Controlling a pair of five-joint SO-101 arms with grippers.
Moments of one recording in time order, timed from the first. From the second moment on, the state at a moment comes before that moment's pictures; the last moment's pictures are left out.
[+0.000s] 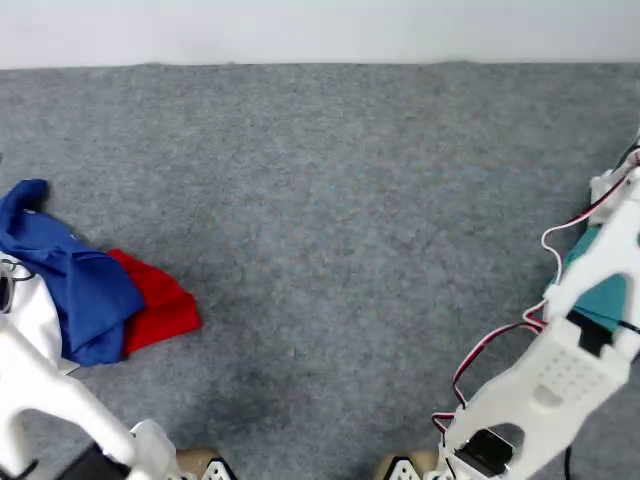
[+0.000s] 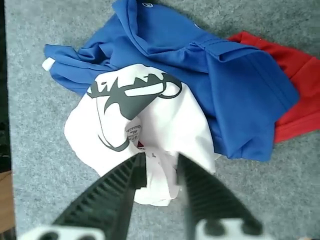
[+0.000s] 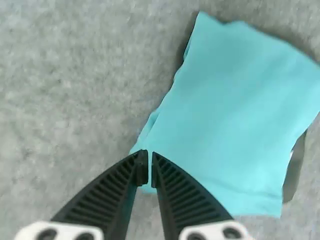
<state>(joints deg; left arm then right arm) -49.5 -21.5 4.3 94.7 -40.9 31.2 26.6 -46.5 100.5 26.2</state>
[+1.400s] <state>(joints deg) -40.3 0.7 -42.8 94.3 -31.7 22.1 -31.8 23.1 100.6 19.6</state>
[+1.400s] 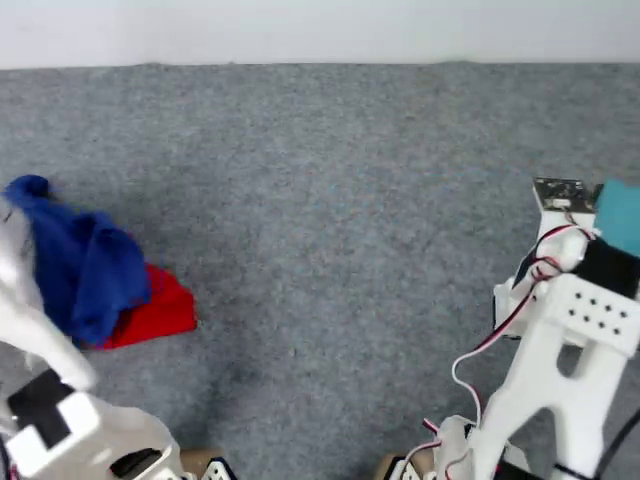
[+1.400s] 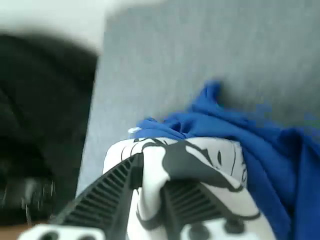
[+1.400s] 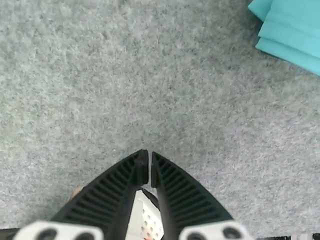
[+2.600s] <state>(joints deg) -56.4 11.3 -48.7 91.4 -40.7 22.1 -49.8 36.2 100.6 19.6</state>
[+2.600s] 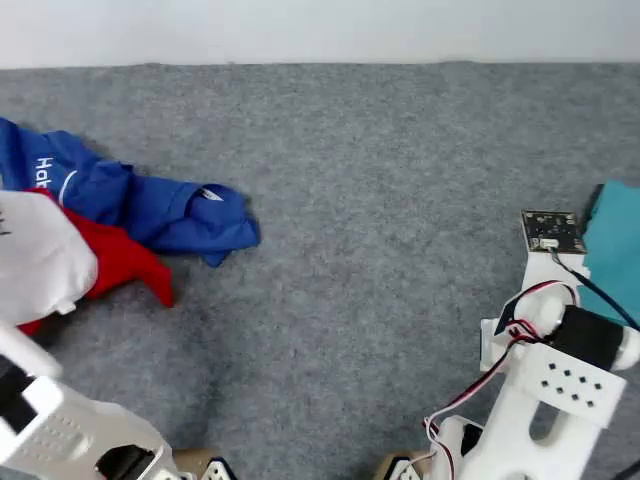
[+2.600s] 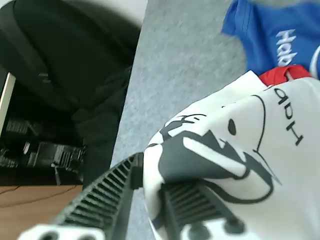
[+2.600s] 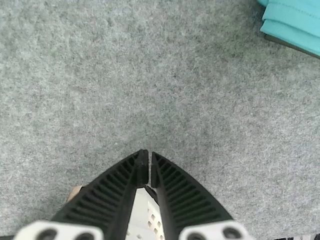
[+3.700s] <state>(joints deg) -65.5 12.6 -39.1 99.4 -66.9 22.1 -50.3 36.2 100.6 19.6</state>
